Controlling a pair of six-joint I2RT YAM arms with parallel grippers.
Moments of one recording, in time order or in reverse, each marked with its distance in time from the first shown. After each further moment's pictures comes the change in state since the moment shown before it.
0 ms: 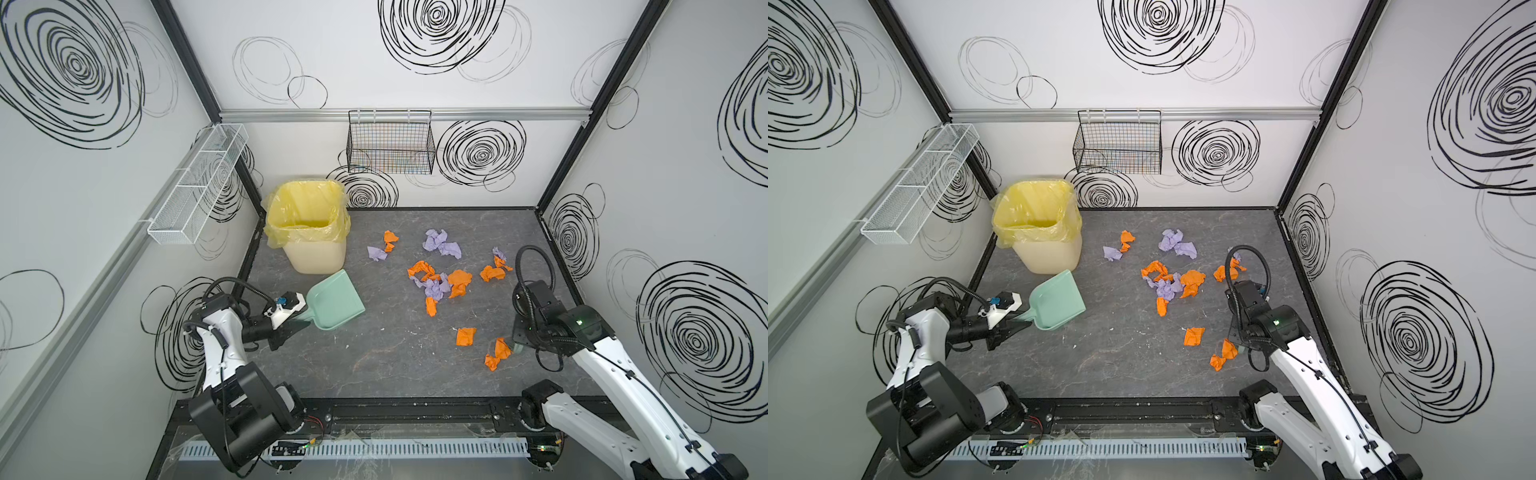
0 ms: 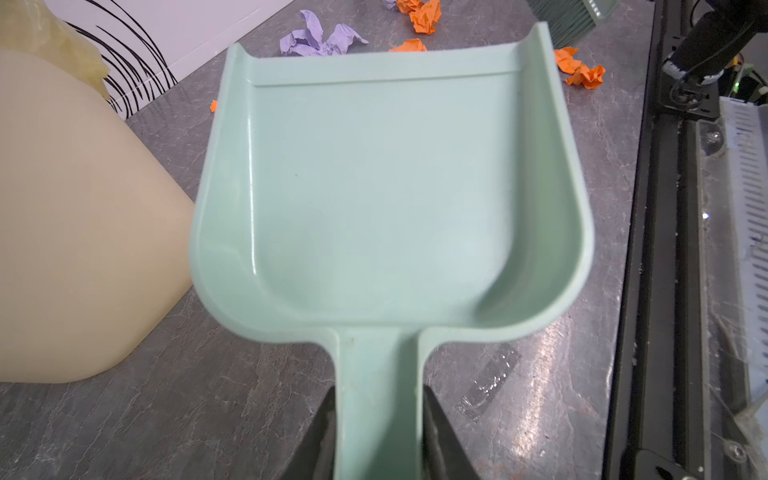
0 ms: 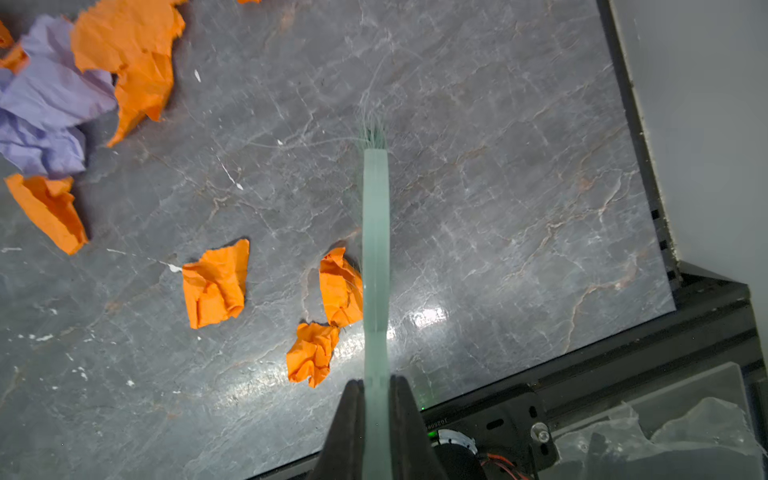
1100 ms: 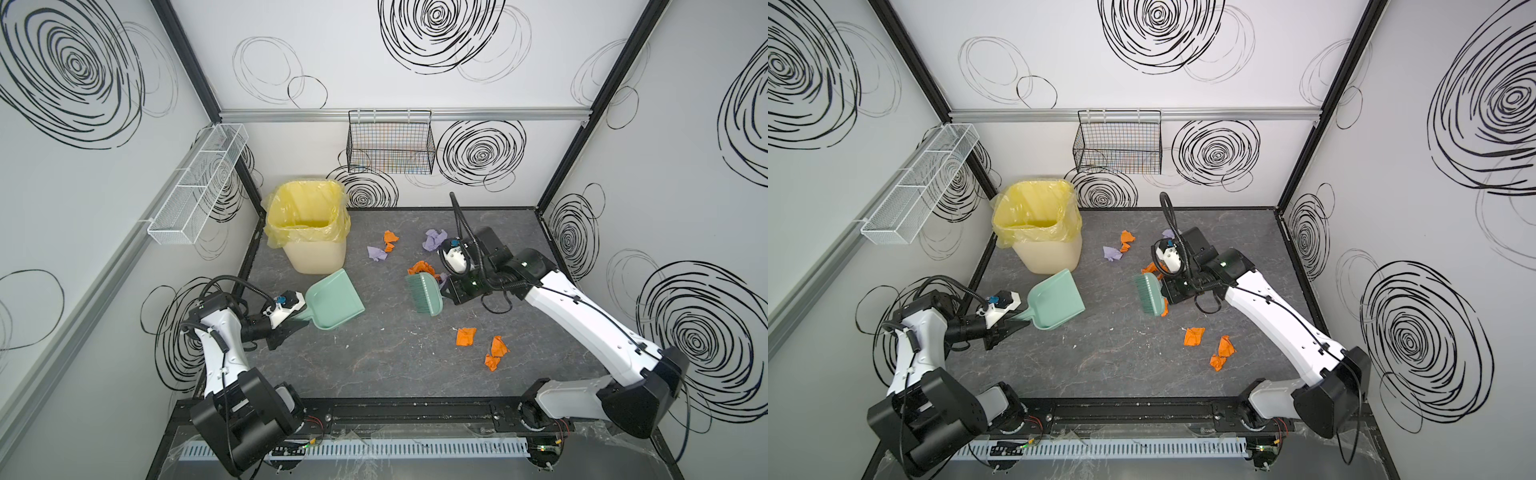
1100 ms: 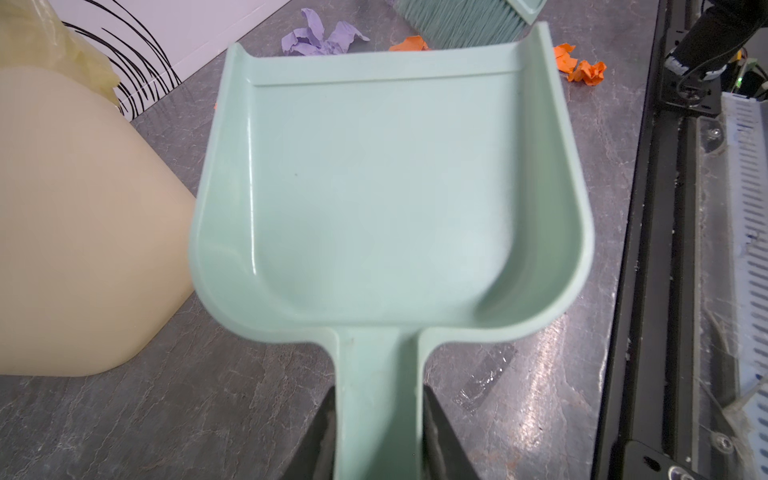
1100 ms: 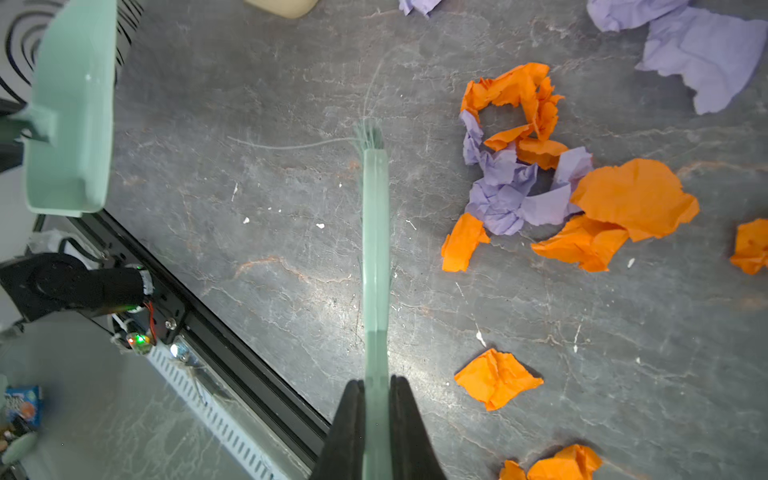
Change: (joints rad) left arm 0.005 -0.026 0.032 -0.039 -0.017 -0.004; right arm 0.221 0.450 0.453 0.282 -0.496 -0.434
